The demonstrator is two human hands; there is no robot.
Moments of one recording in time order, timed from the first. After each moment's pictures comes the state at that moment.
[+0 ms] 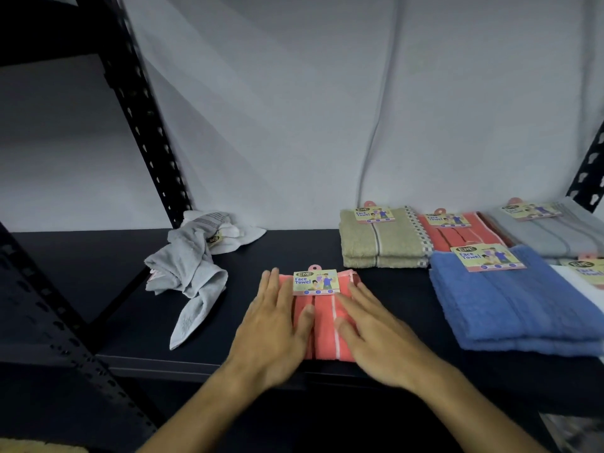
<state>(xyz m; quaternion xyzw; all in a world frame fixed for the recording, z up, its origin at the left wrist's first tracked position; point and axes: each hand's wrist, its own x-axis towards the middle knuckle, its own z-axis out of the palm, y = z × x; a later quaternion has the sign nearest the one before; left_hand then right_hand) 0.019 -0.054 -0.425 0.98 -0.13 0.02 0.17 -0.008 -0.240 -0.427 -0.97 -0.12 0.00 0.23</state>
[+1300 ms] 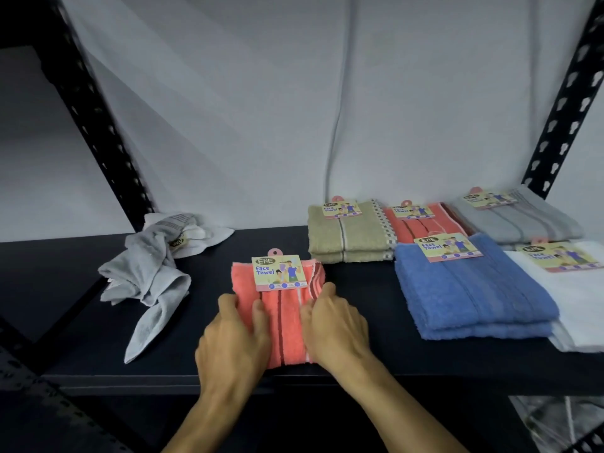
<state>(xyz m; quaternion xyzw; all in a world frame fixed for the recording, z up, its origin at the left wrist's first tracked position) 0.003 -0.081 -0.429 0.94 0.08 0.15 0.30 0.006 -0.211 -0.425 -0.96 0.10 -0.07 0.27</state>
